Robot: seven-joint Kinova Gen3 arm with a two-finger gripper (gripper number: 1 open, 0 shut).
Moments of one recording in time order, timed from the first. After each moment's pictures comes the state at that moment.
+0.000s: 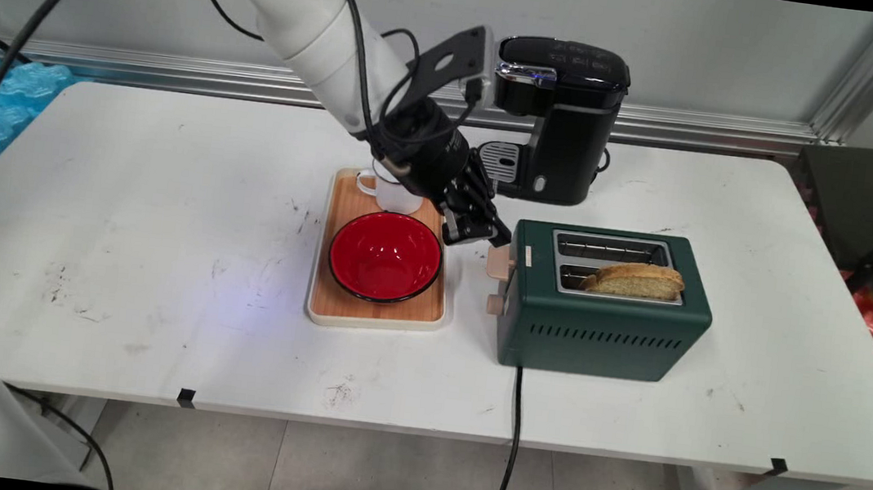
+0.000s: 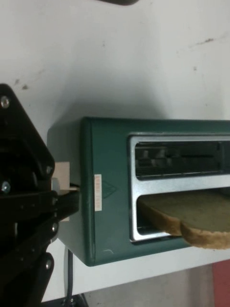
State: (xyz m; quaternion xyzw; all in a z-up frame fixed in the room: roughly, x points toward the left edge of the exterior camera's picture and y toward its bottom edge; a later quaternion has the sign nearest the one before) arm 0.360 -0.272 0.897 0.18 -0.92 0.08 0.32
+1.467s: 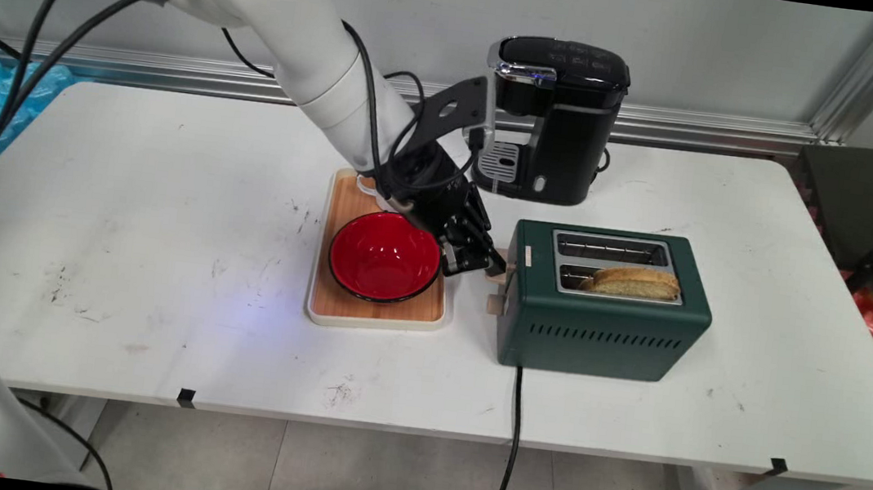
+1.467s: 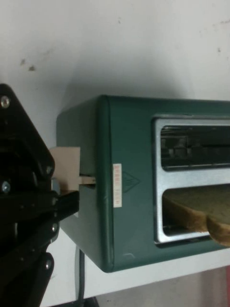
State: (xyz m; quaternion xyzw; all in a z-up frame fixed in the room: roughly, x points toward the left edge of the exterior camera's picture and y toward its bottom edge) arm 0.352 -0.271 0.860 0.19 -0.93 0.07 0.31
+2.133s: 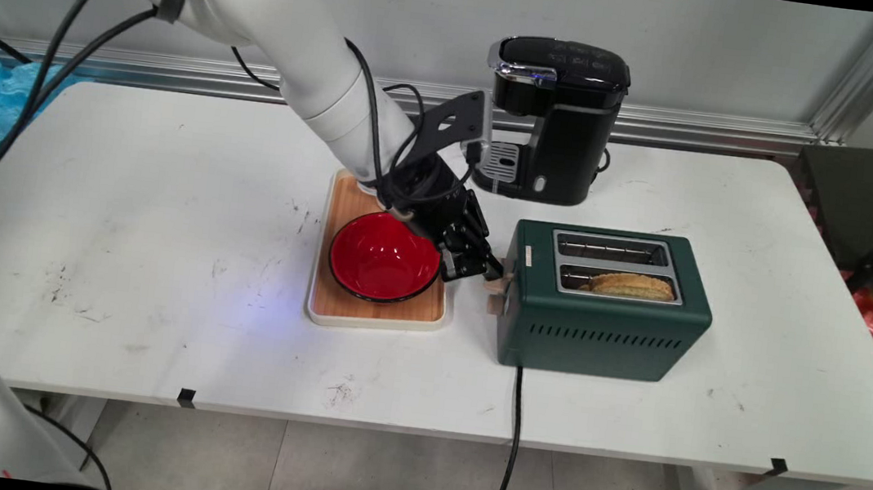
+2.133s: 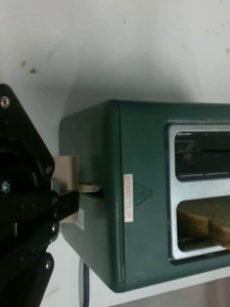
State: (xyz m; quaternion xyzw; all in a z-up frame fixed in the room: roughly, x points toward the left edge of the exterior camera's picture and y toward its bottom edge) arm 0.354 -0.277 0.842 0.18 -0.93 0.07 0.31
